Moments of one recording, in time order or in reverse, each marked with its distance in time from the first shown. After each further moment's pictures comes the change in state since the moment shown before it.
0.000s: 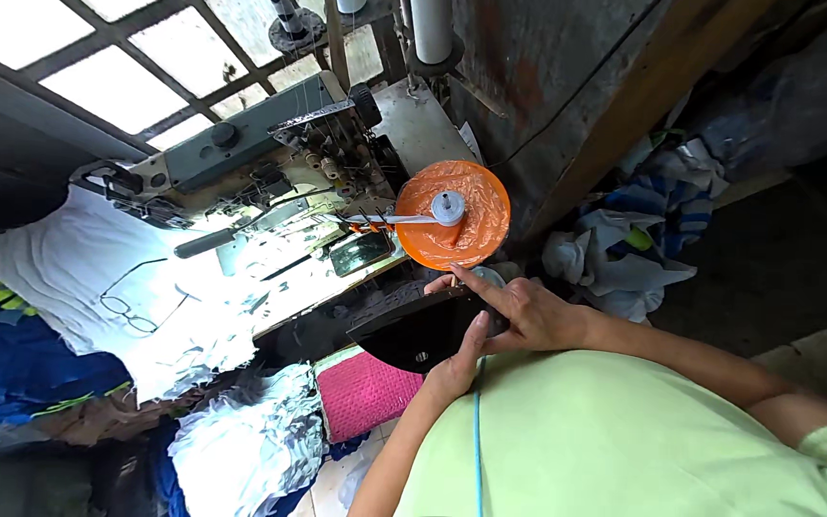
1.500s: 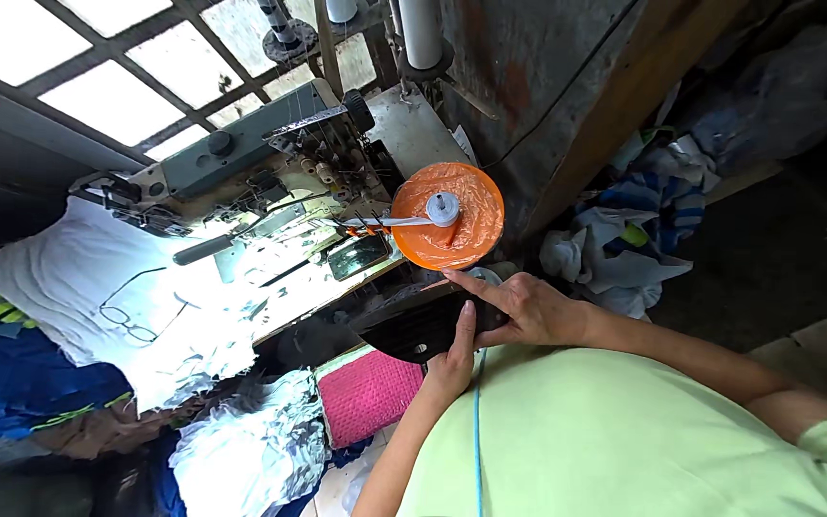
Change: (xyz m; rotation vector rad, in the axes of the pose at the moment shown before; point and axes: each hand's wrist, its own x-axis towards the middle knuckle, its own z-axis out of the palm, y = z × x) left_hand 0.002 0.001 0.010 0.040 0.143 0.056; right_hand -0.006 -0.002 -0.004 -0.047 0.029 -0.007
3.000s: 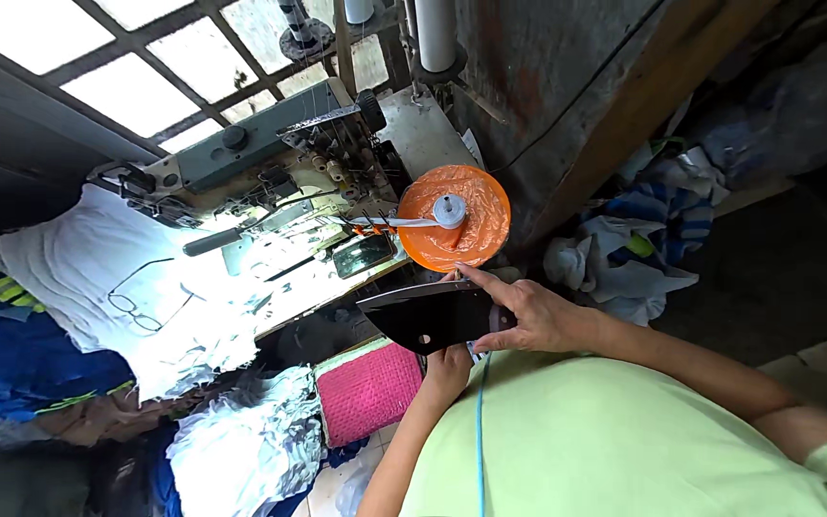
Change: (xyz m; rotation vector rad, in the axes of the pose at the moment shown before) left_hand -0.014 -0.003 -0.018 0.118 -0.057 -0.054; right_hand 0.004 -0.010 -0.012 0.185 -0.160 0.253
